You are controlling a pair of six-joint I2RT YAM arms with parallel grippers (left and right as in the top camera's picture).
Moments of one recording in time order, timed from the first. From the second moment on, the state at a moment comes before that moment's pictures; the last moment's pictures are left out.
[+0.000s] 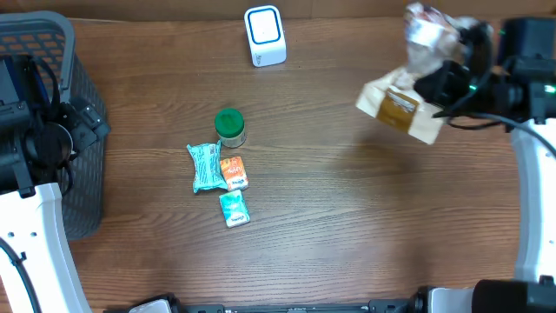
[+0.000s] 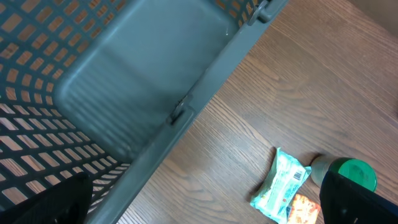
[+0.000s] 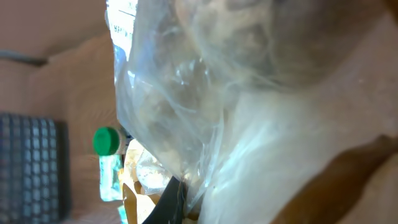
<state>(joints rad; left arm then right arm) 0.26 1.37 1.77 -1.42 -0.22 -0.44 -0.17 1.54 1.62 -1.10 -0.50 0.23</state>
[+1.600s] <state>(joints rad) 0.26 1.37 1.77 -1.42 -0.22 -0.44 -0.44 1.57 1.41 -1.08 -0.45 0.34</state>
